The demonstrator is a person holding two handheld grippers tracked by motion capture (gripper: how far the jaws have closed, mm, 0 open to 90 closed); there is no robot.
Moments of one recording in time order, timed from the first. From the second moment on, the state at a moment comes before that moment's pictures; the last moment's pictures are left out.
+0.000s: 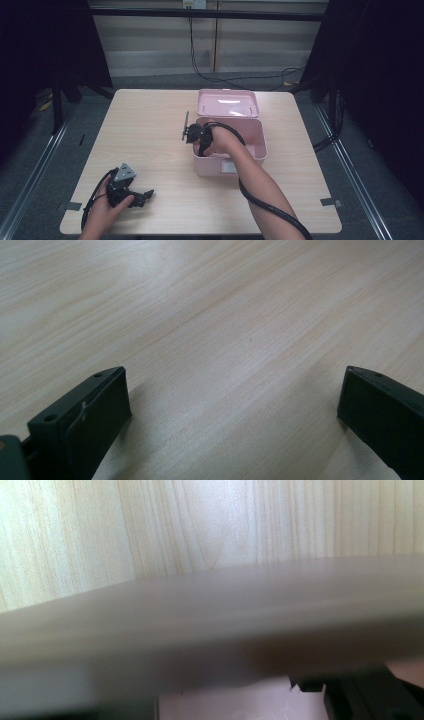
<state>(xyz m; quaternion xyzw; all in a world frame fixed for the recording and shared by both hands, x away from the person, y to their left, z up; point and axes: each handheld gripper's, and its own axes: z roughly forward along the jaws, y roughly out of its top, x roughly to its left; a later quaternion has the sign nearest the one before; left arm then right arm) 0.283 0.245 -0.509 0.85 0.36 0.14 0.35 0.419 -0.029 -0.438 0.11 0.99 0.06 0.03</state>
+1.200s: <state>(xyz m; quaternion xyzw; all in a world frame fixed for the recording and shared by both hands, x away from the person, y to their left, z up) 0.283 0.245 -0.509 0.85 0.36 0.14 0.35 0.418 -0.032 -0.433 0.12 0.99 0.07 0.03</state>
